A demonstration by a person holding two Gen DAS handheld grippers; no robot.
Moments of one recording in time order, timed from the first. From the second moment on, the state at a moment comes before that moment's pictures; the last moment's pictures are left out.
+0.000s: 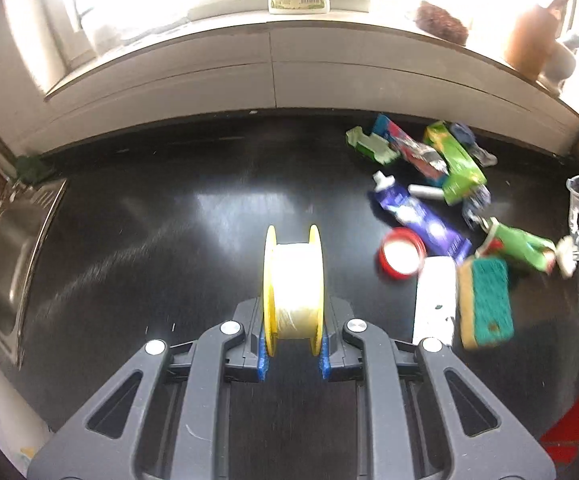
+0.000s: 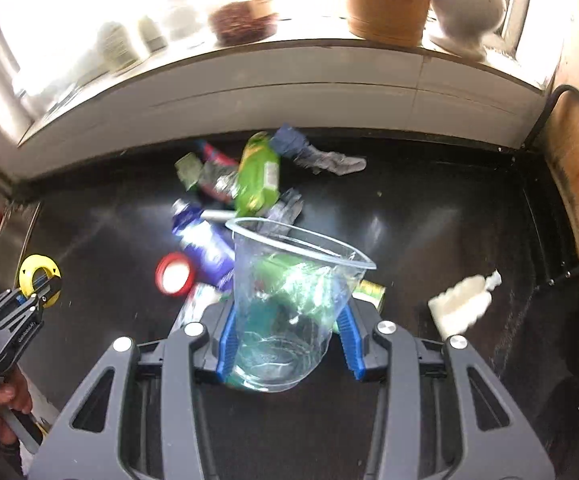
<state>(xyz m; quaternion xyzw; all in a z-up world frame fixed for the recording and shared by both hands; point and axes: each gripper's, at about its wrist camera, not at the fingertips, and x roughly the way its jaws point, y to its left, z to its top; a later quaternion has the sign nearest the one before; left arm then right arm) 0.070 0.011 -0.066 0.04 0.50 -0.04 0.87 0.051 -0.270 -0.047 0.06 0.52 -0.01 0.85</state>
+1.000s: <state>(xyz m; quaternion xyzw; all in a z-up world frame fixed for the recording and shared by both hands) -0.257 0.391 -0.212 -0.20 0.48 0.32 0.79 -0.139 0.390 -0.163 -0.27 0.52 0.58 0.57</state>
